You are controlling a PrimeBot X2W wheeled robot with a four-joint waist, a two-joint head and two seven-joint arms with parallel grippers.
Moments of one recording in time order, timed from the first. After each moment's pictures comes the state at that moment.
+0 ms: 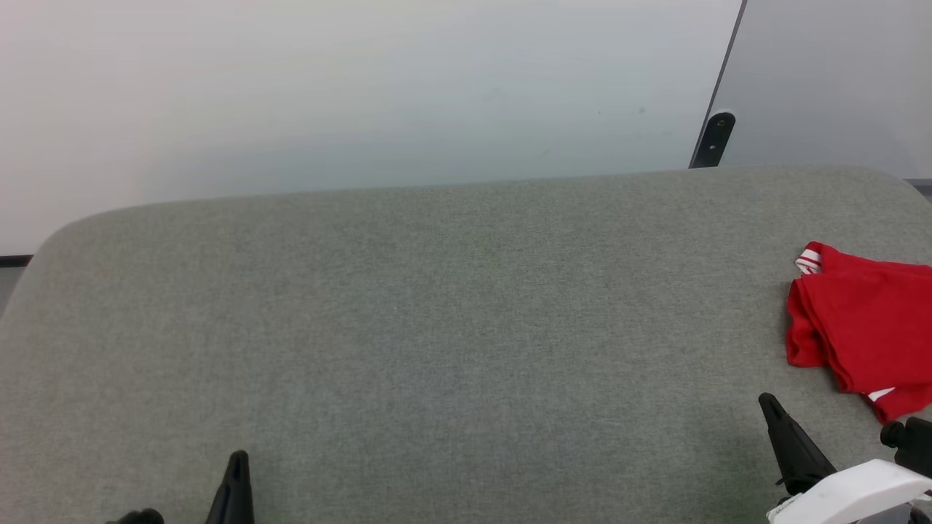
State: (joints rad) left arm 0.16 0.06 0.09 0.08 -0.59 -0.06 -0.13; right arm 0.02 -0.13 -0.02 0.06 0.70 0.13 0.14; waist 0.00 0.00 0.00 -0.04
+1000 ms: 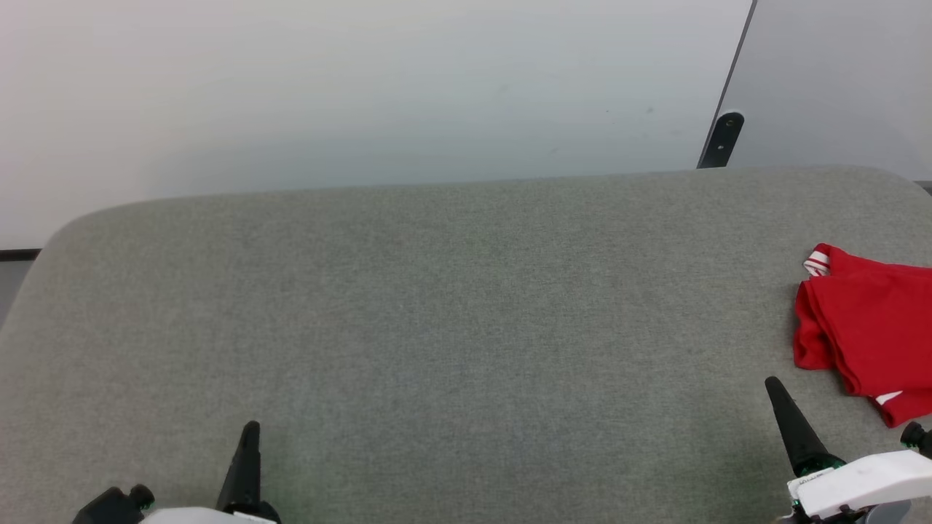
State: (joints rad) left arm 0.06 0.06 0.10 0.15 -0.99 -0.09 -0.03; right arm -0.03 -0.10 -0.06 0.13 1.07 0.13 0.13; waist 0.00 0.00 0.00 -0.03
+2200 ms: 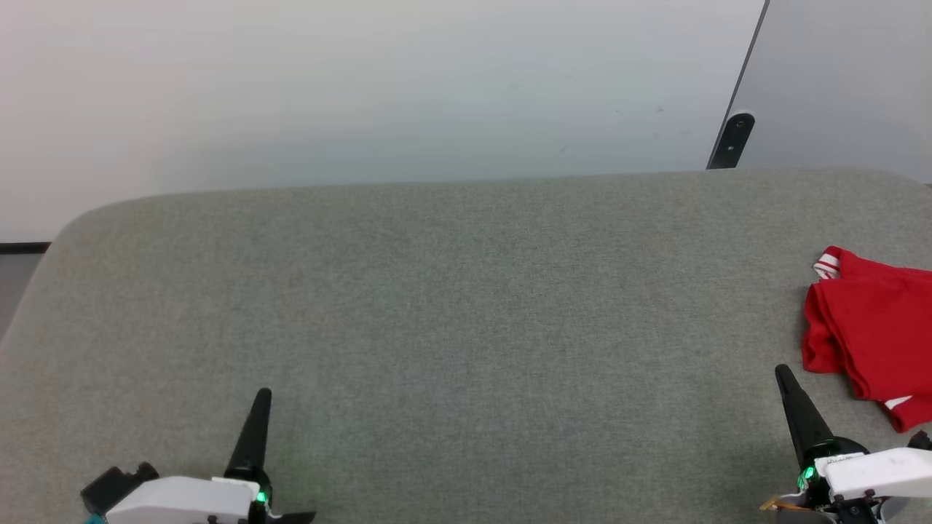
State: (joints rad) left arm -0.04 0.05 0.11 0.20 -1.35 -0.11 0.05; right arm -0.07 -0.07 -0.09 0.20 1.38 0.13 0.12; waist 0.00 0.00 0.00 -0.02
